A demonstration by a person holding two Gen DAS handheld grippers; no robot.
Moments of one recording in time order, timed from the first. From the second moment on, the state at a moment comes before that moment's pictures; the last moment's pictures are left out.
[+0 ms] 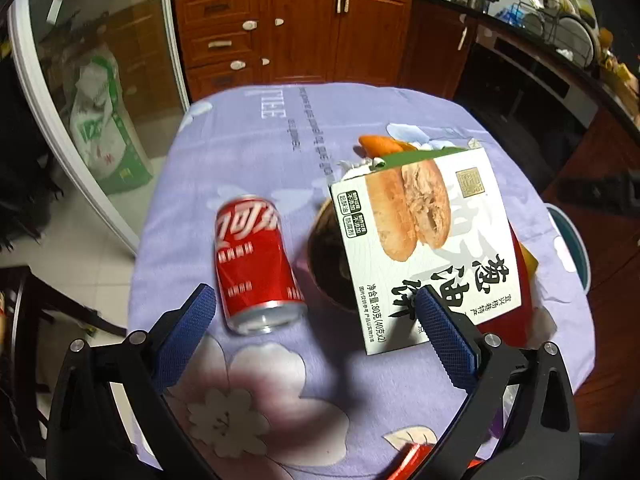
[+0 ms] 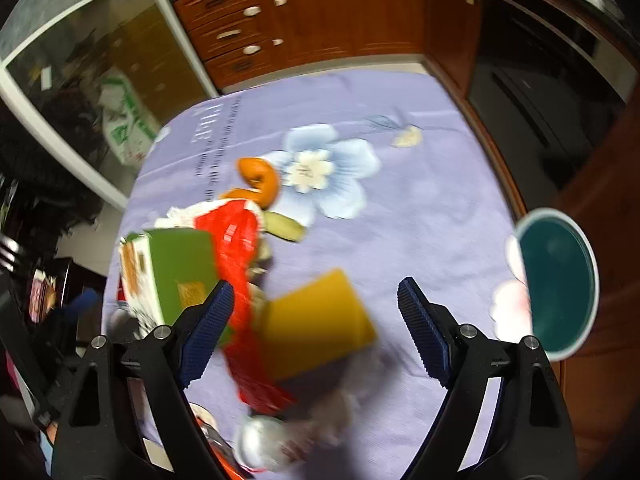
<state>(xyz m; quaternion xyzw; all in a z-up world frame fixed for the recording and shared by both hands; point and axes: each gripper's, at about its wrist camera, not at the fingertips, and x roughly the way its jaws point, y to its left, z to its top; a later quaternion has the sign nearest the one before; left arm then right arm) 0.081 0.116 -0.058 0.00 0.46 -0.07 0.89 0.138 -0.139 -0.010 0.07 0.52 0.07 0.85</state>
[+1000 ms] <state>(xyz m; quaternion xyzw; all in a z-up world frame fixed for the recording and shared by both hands) 0.010 0.112 -0.064 -0.03 0.48 -0.14 0.87 0.090 -0.070 -0.034 0.05 0.59 0.22 0.77</state>
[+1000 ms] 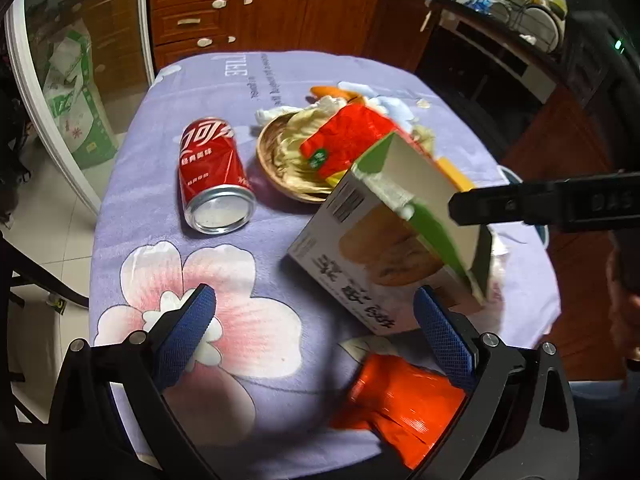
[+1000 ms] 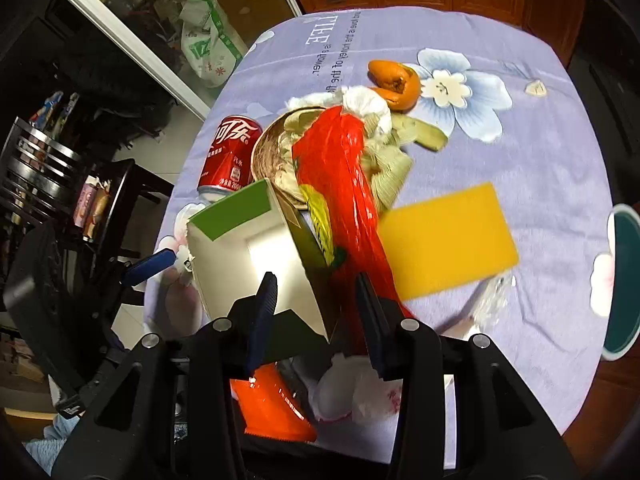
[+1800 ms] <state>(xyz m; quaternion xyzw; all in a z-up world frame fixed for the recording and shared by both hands) 0.027 0.098 -0.086 -0.06 0.55 -0.11 0.83 0.082 -0.168 -0.063 0.12 0.57 0.14 0.80</state>
